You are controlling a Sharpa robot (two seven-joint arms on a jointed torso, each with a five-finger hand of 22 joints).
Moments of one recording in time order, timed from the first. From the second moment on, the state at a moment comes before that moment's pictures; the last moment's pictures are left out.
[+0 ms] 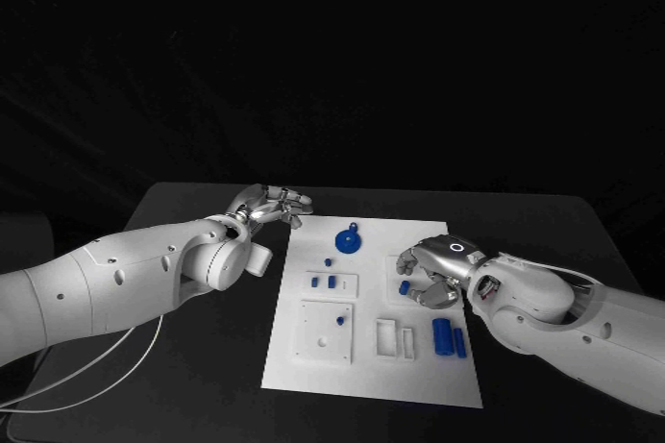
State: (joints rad) left arm 1.28 -0.78 -0.11 1.32 -0.21 -0.37 0.26; left_hand 1.14 -0.14 0.61 -0.26 0.06 0.91 0.15 0.27 0.52 1.19 0.12 0.08 0.20 1.02 0.01 0.90 0.38 0.02 0.74 -0.08 0.82 1.08; right arm 1.15 -0.78 -0.04 1.52 -1.82 -0.26 -0.13; right_hand 1.11 -0.30 0.74 -0.24 0.06 0.89 0.15 0.29 0.45 1.14 0.10 0.08 0.29 1.28 -0.02 1.12 0.88 0.15 1.27 -0.06 0.89 1.31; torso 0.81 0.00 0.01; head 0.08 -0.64
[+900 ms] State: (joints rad) left arm 1.28 -0.79 -0.11 1.32 -0.21 -0.37 0.26; left_hand 1.14 -0.14 0.61 -0.26 0.06 0.91 0.15 0.27 0.52 1.19 0.12 0.08 0.20 1.02 0.01 0.90 0.38 0.03 0.74 -0.08 0.82 1.08; right arm 1.14 -0.76 -0.04 1.51 -1.87 -0.24 -0.15; right_hand 1.14 -0.24 0.83 -0.17 0.05 1.02 0.11 0.37 0.49 1.27 0.04 0.17 0.35 1.30 -0.06 1.13 0.88 0.15 1.28 -0.06 0.90 1.31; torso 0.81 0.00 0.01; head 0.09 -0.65
